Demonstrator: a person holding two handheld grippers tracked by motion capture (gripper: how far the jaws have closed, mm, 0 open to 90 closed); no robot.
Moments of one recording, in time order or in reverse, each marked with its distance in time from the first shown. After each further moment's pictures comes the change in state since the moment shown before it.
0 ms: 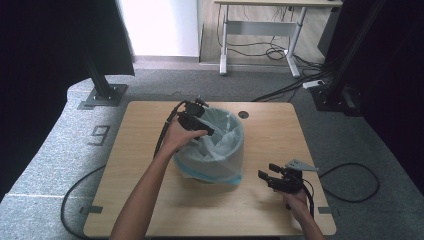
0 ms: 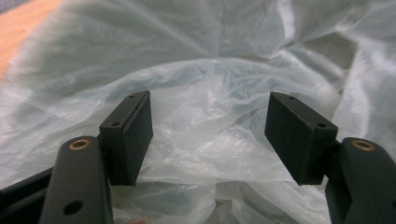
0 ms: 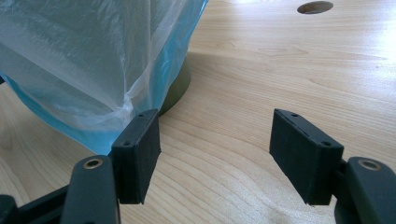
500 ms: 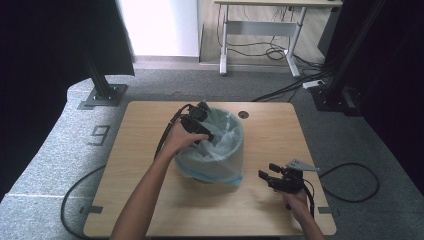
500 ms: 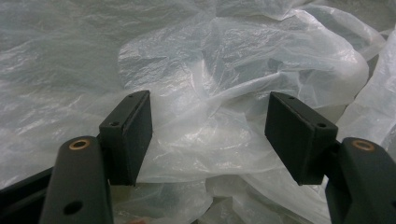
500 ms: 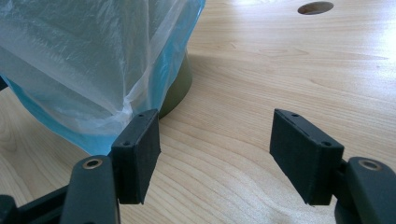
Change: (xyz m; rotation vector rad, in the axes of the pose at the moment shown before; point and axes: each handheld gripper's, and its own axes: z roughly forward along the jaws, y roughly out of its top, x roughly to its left) left arm -0.003 -0.001 0.011 0.105 0.008 0.022; right arm -0.001 0.000 -0.001 -0.006 0.008 0.014
